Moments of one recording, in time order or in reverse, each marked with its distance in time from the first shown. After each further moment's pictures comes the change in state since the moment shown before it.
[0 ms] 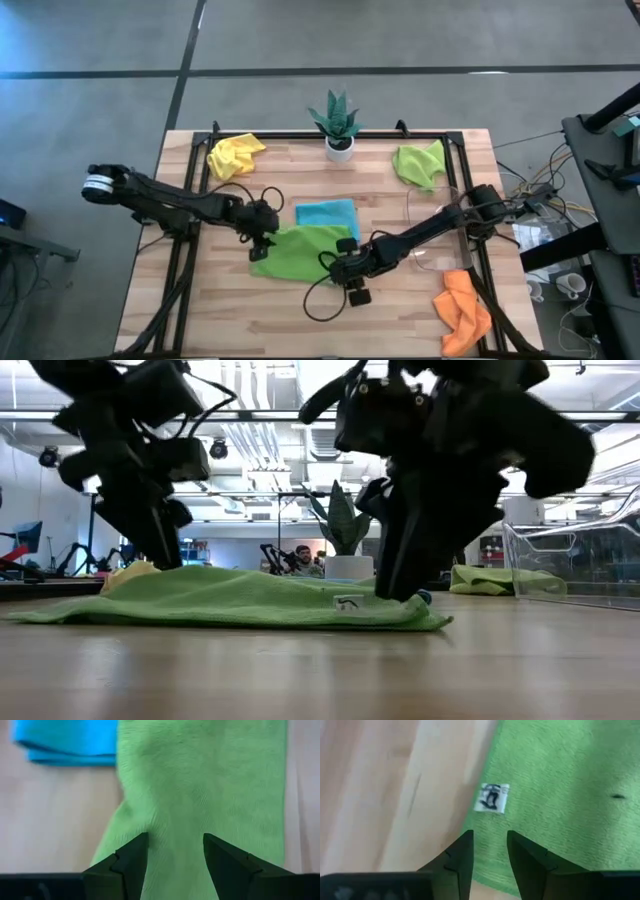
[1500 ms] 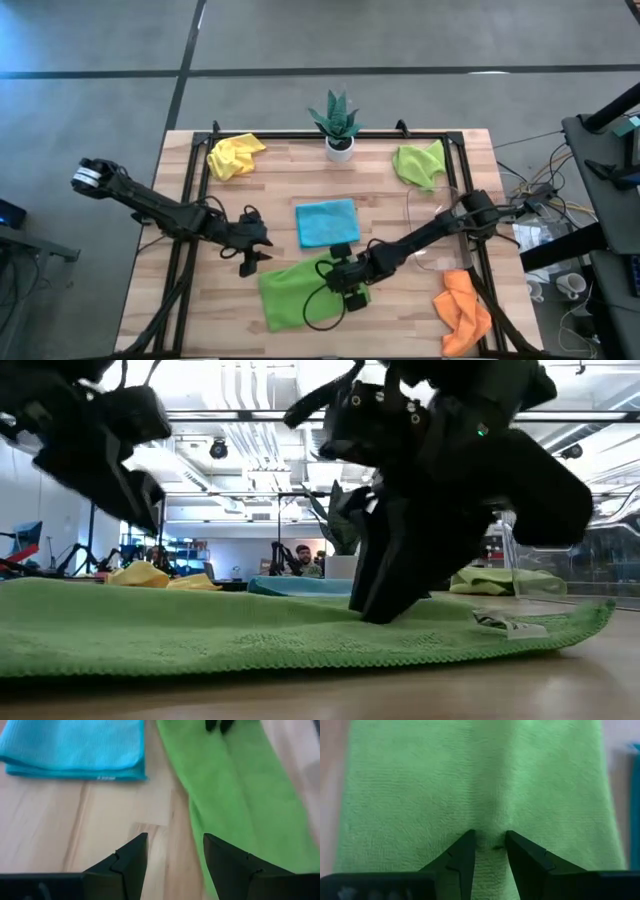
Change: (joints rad) left arm -0.256 -0.209 -0.092 0.067 -0.168 -0.217; right arm 0.017 0.066 0.004 0.108 0.077 -0.083
